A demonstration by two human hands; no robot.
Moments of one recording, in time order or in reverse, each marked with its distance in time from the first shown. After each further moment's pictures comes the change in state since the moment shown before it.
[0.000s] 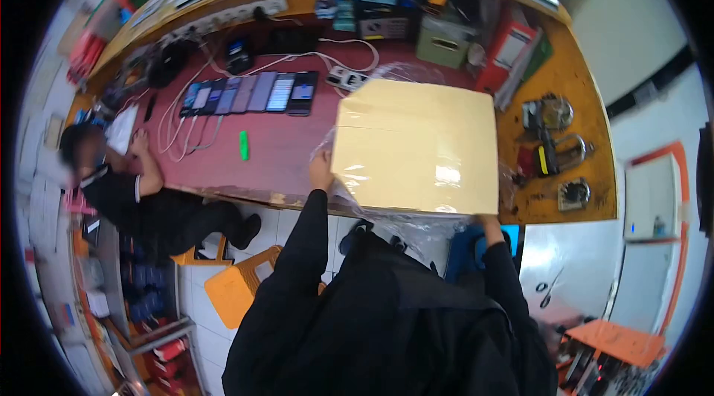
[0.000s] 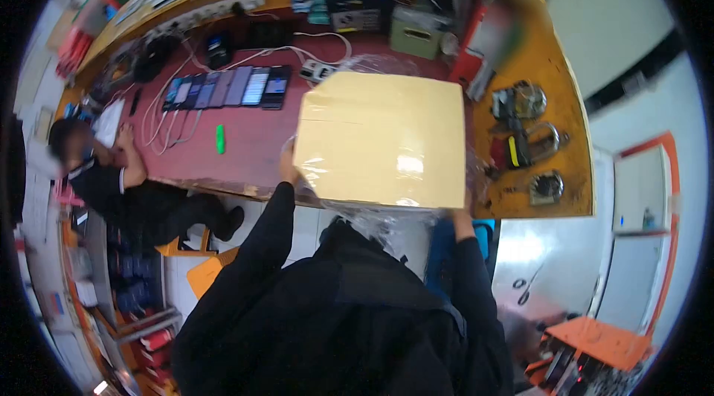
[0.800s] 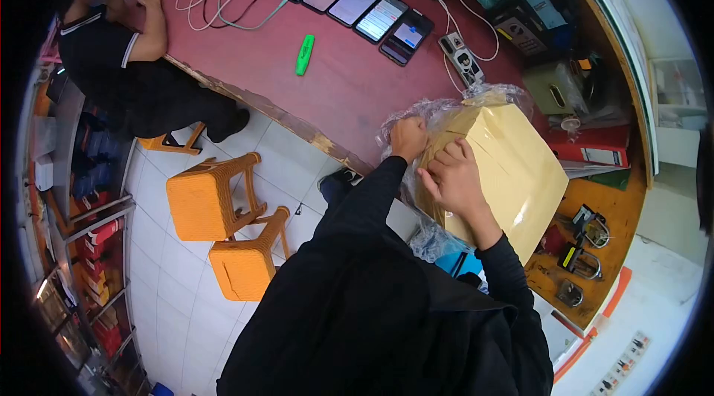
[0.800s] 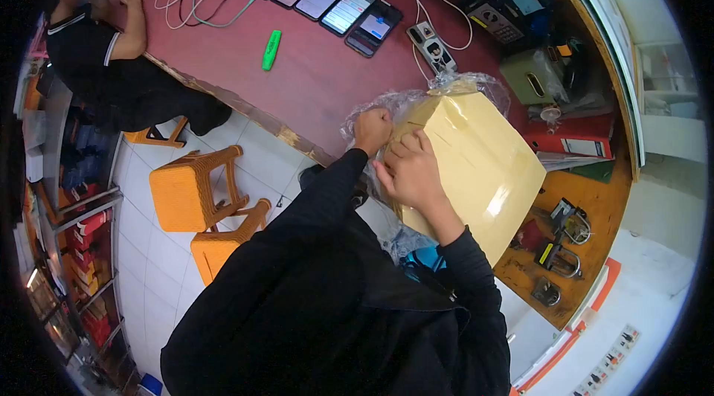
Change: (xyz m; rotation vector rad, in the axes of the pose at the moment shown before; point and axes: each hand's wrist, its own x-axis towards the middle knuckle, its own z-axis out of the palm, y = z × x) left_hand 0.015 0.061 0.000 -0.182 -0.007 -0.437; right_hand 0.095 -0.358 0.022 -0.030 -0.346 -0.988
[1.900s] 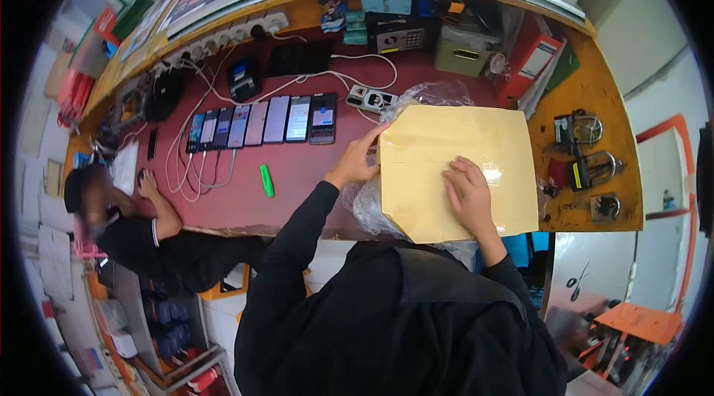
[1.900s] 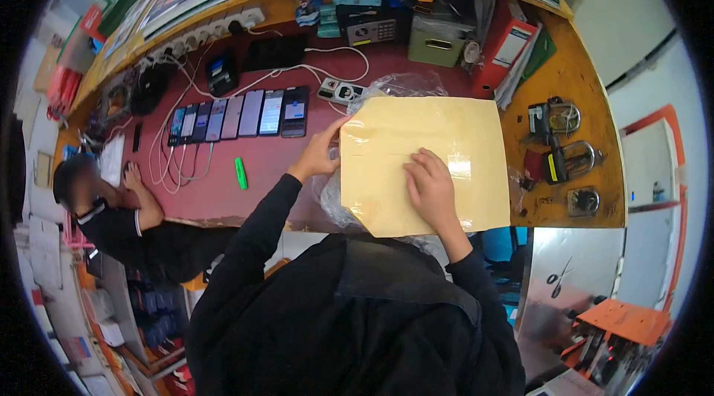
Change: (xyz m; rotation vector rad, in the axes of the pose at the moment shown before) left_hand 0.049 0.122 -0.051 -0.122 -0.849 0.873; right_hand -0.123 0.027 -0.026 0.035 0.725 0.612
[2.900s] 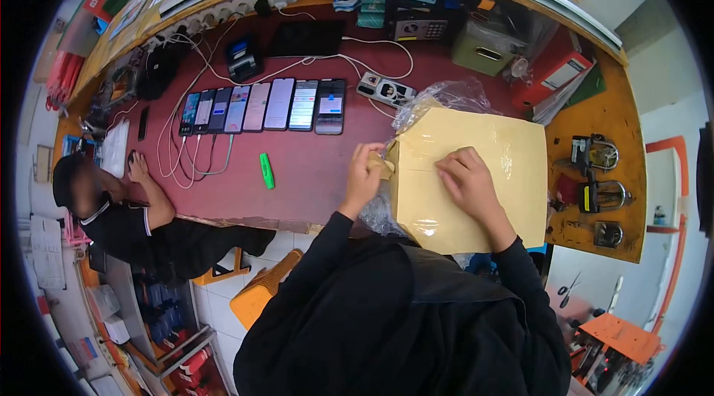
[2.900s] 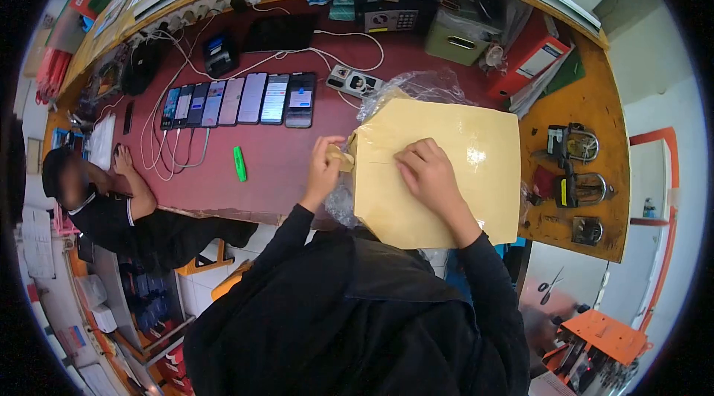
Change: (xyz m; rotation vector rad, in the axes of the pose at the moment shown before) left_hand -0.050 -0.011 0.020 0.096 0.463 -0.255; right_hand 0.065 -0.012 0.022 0.038 -0.240 -0.153
